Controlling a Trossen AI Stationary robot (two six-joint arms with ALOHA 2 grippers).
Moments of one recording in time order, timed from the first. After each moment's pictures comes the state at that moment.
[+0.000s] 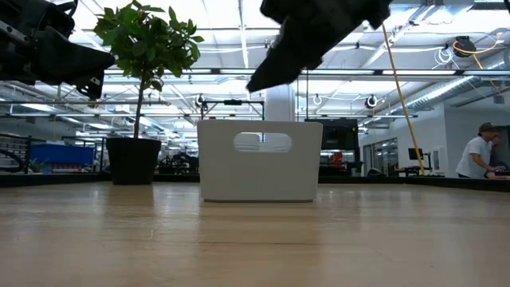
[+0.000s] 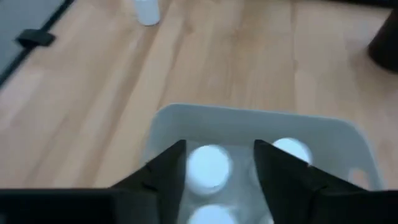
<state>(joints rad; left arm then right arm) -0.08 0.07 0.01 0.08 0.04 -0.04 0.08 1.65 1.09 -0.11 -0.07 -0.09</state>
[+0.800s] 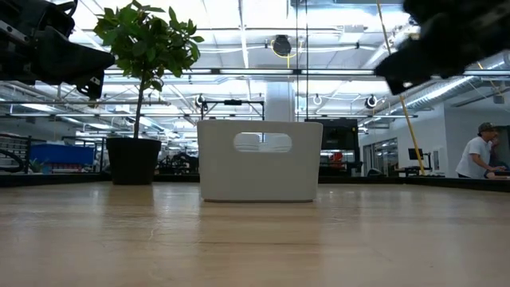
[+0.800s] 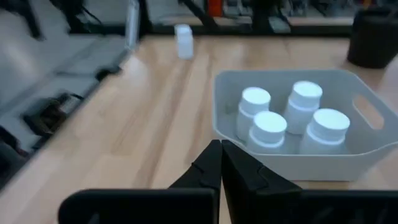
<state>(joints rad) -0.08 0.07 0.01 0.08 0.04 -0.04 0.38 1.05 0.34 0.36 0.21 0.14</state>
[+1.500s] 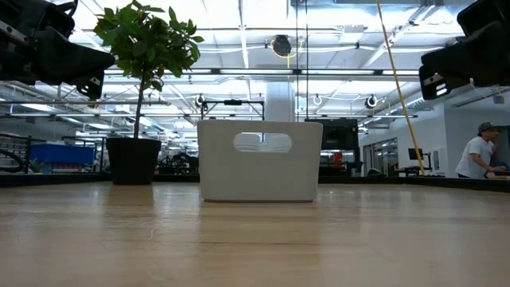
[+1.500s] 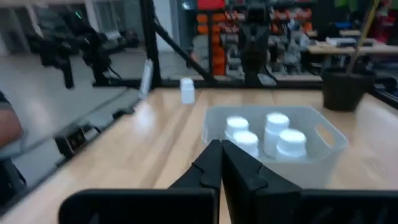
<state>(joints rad) -0.08 0.07 0.01 0.08 0.04 -0.04 0.36 0.28 0.02 0.22 0.17 0.07</state>
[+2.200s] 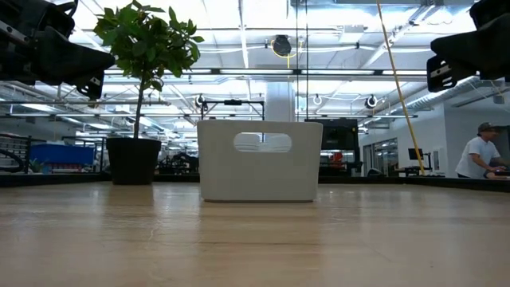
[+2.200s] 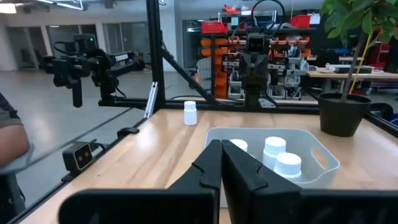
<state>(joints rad) -0.08 0.07 0.01 0.08 0.04 -0.04 0.36 0.00 0.02 -0.02 0.18 0.02</state>
